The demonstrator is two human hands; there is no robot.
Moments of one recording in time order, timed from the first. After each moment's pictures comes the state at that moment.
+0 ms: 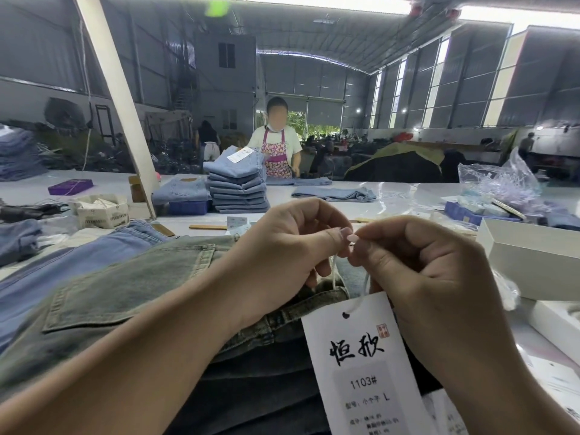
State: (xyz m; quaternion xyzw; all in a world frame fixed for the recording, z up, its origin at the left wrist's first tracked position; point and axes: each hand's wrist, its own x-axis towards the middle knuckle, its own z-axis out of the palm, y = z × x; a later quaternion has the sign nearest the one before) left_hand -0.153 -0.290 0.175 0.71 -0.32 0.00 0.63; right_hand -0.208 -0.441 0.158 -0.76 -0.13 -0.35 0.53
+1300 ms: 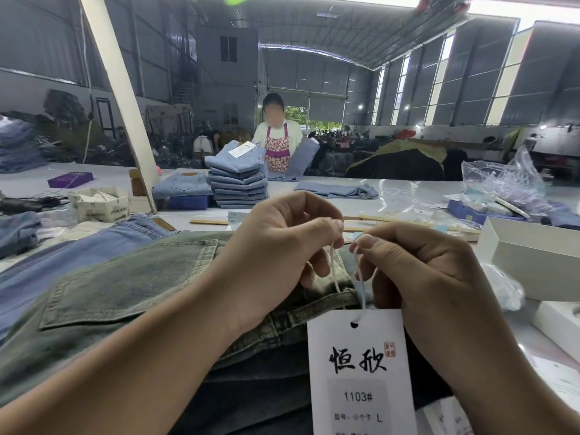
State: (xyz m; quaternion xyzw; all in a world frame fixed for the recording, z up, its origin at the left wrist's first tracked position) left_hand -0.152 -0.284 0.169 0.67 -0.30 0.02 0.68; right_hand -0.198 -0.439 0.157 -0.78 -0.13 -0.28 0.55
